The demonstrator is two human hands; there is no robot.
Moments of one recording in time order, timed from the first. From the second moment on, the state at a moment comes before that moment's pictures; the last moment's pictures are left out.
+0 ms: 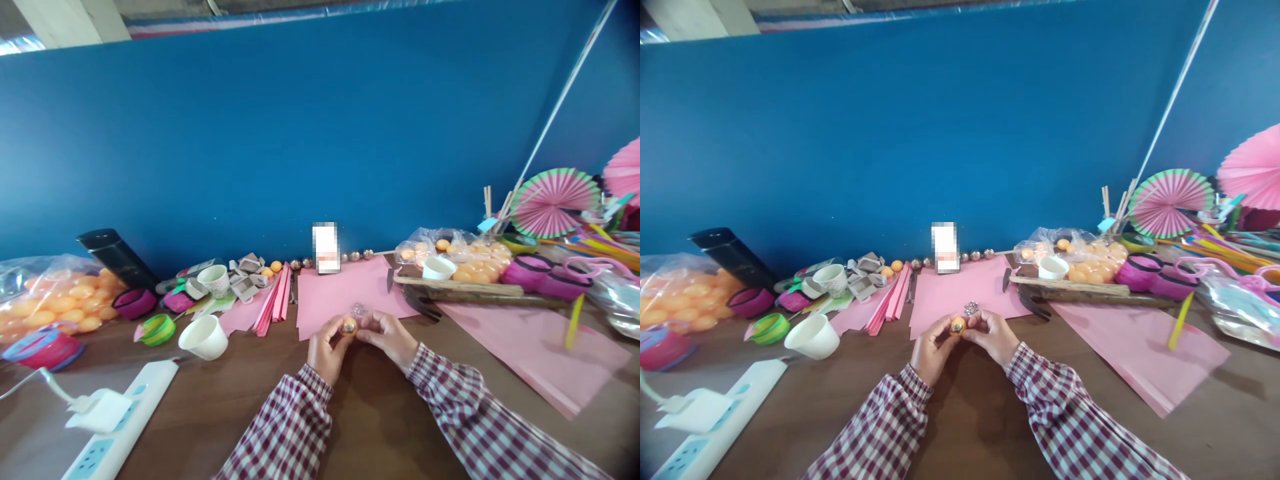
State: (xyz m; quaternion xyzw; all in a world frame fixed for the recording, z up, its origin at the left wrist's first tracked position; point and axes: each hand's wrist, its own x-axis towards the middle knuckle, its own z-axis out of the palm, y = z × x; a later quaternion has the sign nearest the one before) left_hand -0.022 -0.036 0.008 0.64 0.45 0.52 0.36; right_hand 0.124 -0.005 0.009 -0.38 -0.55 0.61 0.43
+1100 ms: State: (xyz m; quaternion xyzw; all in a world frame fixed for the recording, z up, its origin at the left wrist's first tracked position) left_hand -0.023 -0.032 0.000 0.58 0.45 0.53 0.43; right_hand 0.119 -0.006 0.009 -0.38 -0.56 0.57 0.47
